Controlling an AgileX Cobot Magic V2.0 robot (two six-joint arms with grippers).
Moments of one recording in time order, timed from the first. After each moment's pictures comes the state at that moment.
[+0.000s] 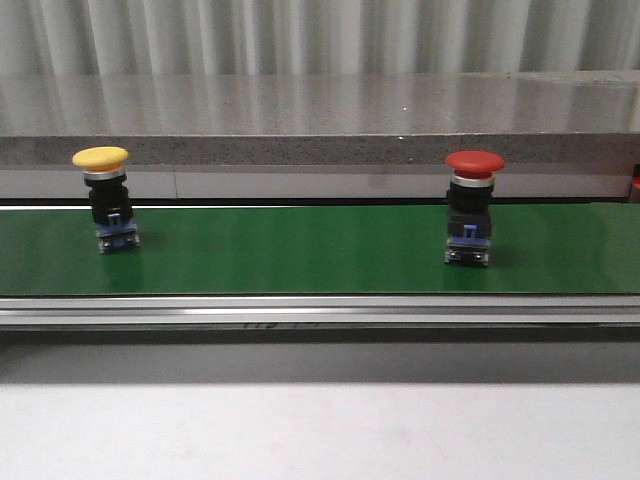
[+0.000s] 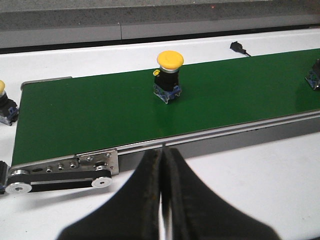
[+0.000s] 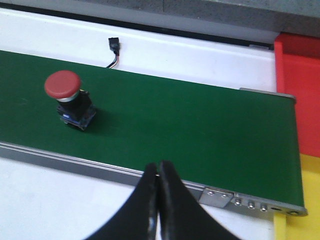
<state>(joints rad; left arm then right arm) -0.19 0.28 -0.59 -0.16 0.85 0.07 0.04 0.68 -0.70 0.18 0.69 -0.14</state>
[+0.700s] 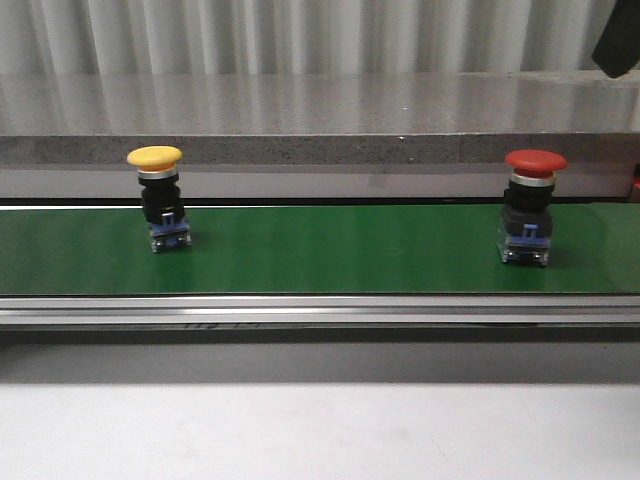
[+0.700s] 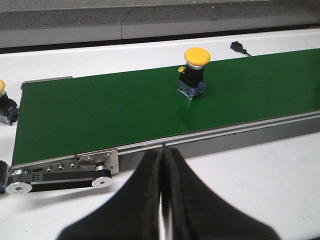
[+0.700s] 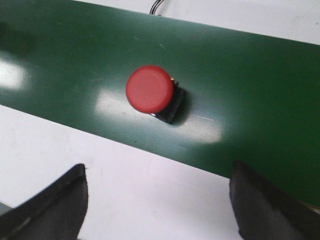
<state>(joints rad) -0.19 0.28 -0.59 -0.16 0.85 0.07 0.09 1.24 -1.10 0.32 0.98 -0.14</state>
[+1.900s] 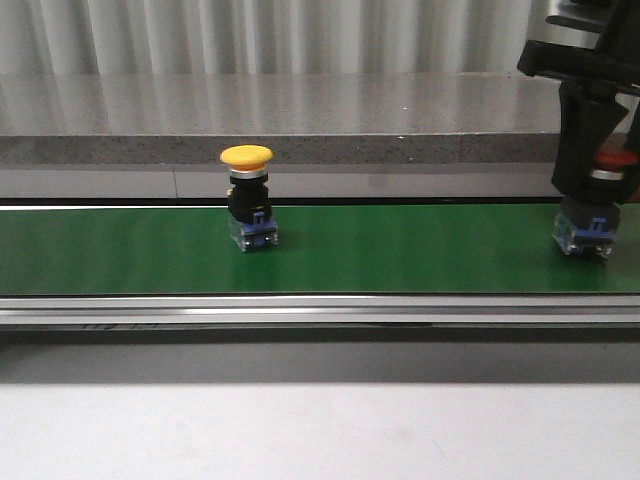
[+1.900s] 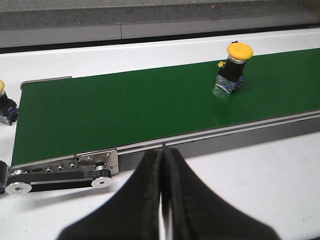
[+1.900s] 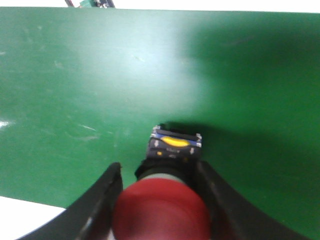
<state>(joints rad) -0.19 0.28 -0.59 -0.16 0.85 0.07 0.09 1.66 -1.29 0.23 1.03 0.08</state>
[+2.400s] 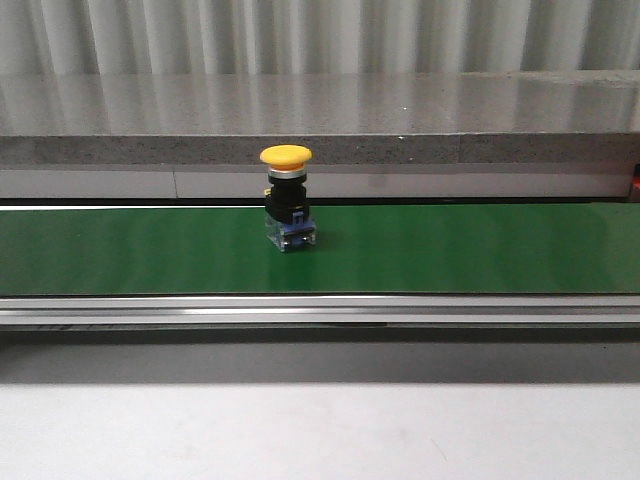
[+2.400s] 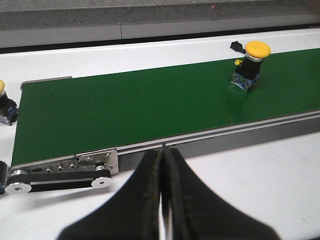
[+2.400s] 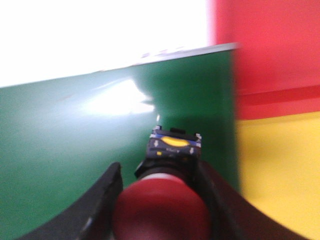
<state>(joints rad) -0.19 0.28 -0.59 -0.16 0.85 0.07 -0.20 1.57 -1.30 0.03 0.98 0.08</state>
